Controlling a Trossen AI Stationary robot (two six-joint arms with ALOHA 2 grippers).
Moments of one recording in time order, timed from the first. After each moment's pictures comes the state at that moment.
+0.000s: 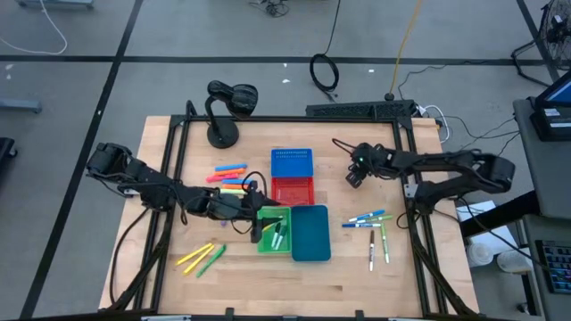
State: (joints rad) left arm -0.28 1.47 0.68 0.47 -0.32 -0.24; right arm -0.49 1.28 0.44 -0.22 0.26 0.19
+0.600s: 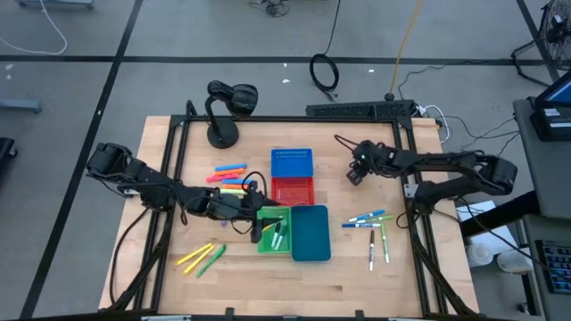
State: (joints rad) left arm -0.28 1.47 0.68 0.47 -0.32 -0.24; right arm -0.52 1.24 0.44 -0.22 0.26 0.20
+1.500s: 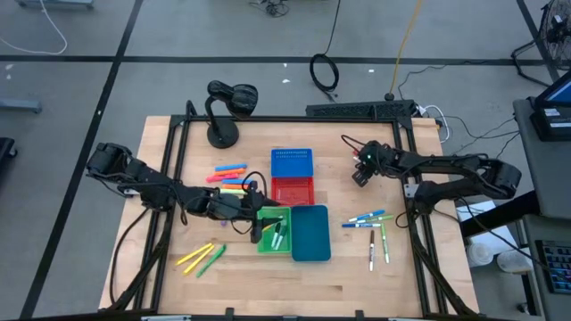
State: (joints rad) left arm -0.28 1.47 0.68 0.47 -0.32 -0.24; right arm -0.58 1.21 0.35 -0.19 0.19 0.14
